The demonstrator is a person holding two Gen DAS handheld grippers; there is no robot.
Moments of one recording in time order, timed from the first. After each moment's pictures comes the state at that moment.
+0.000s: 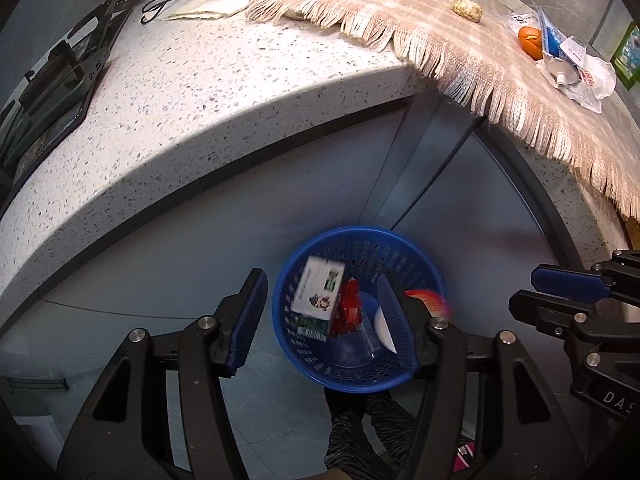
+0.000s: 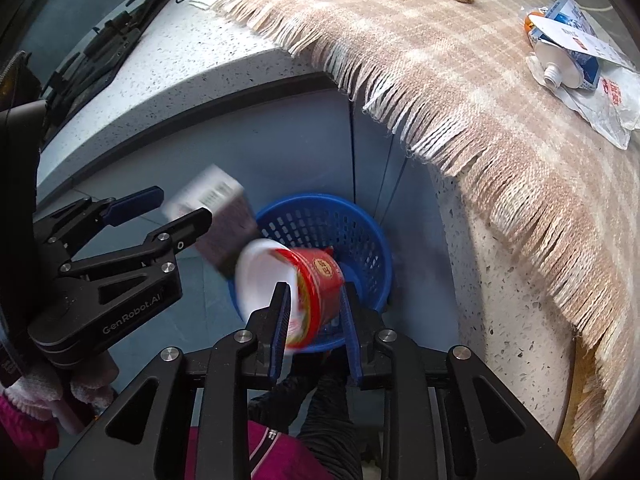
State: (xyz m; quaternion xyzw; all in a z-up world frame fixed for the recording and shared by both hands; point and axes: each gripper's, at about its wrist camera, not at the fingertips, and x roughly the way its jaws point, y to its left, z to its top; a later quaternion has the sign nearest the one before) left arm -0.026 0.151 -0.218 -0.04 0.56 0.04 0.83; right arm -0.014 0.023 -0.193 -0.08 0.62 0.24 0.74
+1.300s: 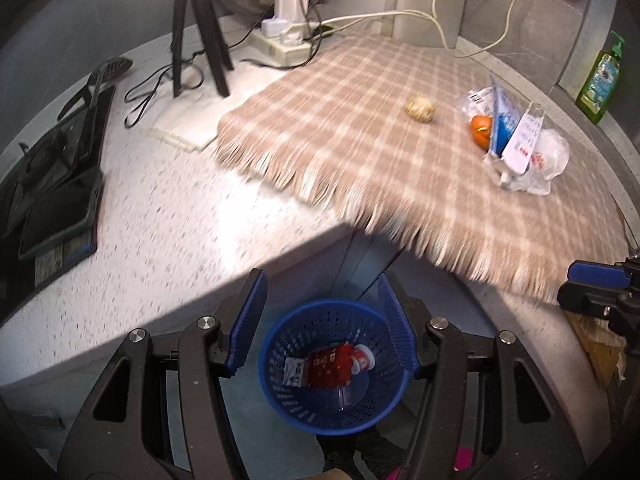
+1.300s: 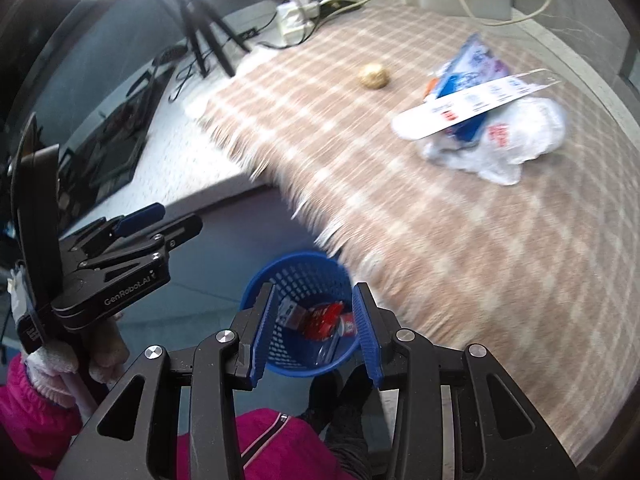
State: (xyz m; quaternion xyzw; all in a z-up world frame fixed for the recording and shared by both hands) left arm 0.012 0.138 -0.131 -0.04 0.49 0.00 0.87; right arm 0.008 -0.056 -0.102 0.01 0.56 0.22 0.80
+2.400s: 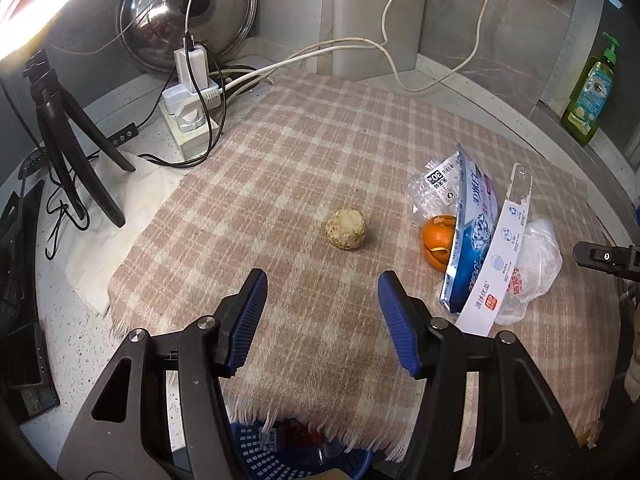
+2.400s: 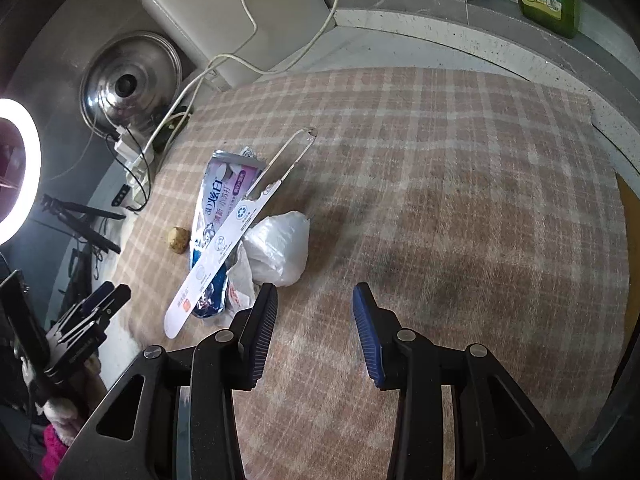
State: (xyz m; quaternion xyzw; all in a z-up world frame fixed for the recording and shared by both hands) left arm 0.154 0.067 -0.104 -0.01 0.47 -0.06 0.88; right arm 0.127 -0.226 -0.104 0.19 0.53 0.08 0.82
